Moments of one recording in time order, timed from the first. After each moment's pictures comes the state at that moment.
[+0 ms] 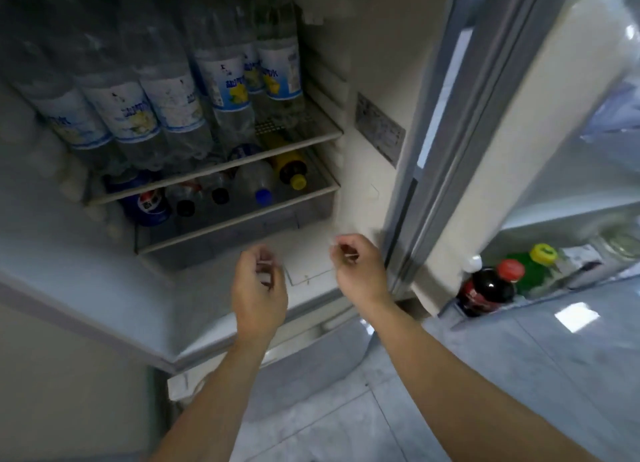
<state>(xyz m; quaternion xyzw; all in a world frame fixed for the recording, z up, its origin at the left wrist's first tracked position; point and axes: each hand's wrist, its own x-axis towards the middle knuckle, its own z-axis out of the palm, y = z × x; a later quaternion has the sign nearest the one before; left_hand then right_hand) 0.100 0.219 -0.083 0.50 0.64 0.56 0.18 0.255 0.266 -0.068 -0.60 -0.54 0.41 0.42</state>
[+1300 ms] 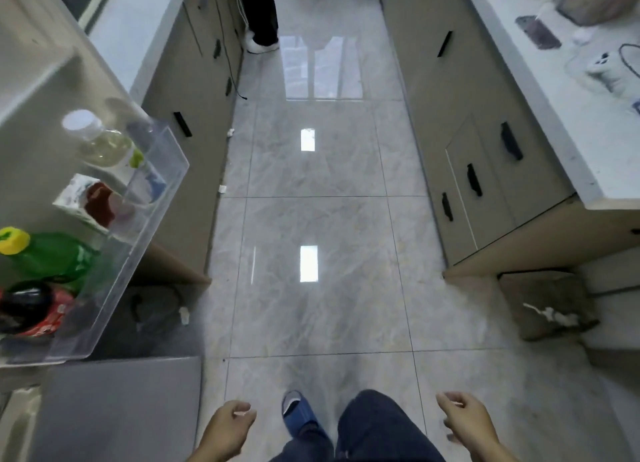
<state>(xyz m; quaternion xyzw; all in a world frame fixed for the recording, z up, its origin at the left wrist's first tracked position) 0.359 0.056 -0.282 0.62 0.55 -0.24 0.51 0.551 -0.311 -0.266 -0.83 0.30 0.32 0.35</state>
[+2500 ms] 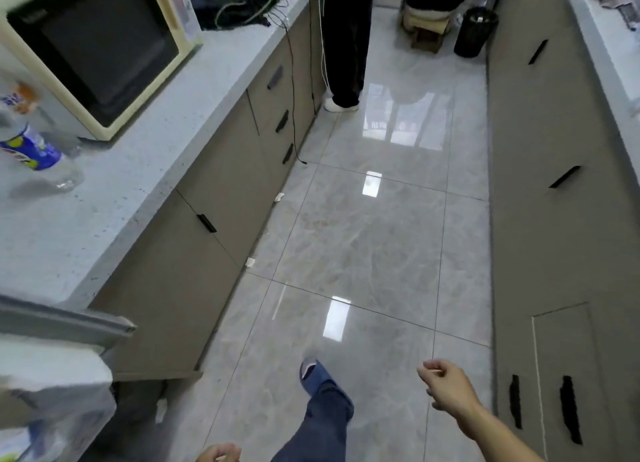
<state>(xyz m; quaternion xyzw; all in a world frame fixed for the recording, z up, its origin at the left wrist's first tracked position) 0.767 0.161 -0.250 0.57 0.66 0.14 0.47 1.106 -0.007 -0.264 -0.84 0.05 0.41 0.34</state>
